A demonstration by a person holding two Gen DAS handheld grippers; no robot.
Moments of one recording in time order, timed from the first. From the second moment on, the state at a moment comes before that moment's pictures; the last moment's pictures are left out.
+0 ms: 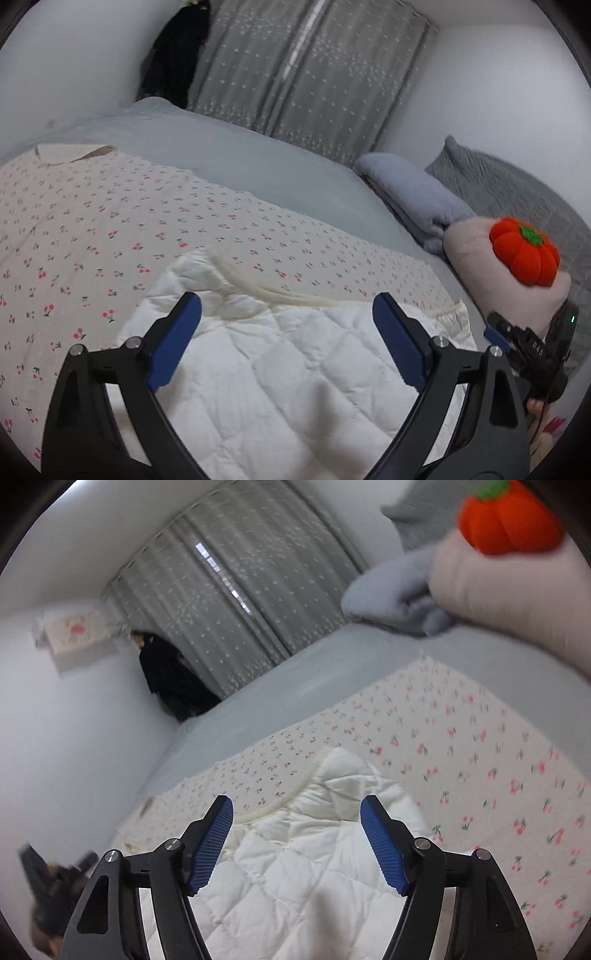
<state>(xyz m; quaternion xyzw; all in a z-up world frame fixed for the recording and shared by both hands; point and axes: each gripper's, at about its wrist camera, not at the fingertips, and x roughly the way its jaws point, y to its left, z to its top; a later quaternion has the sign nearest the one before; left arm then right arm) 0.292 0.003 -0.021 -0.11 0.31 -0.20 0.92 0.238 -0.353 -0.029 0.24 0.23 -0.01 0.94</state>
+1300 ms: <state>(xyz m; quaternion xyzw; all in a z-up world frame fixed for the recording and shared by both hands) 0.408 0.050 -0.136 -0.10 0.45 -0.10 0.88 0.320 -0.408 -0.133 0.26 0.39 -0.08 0.88</state>
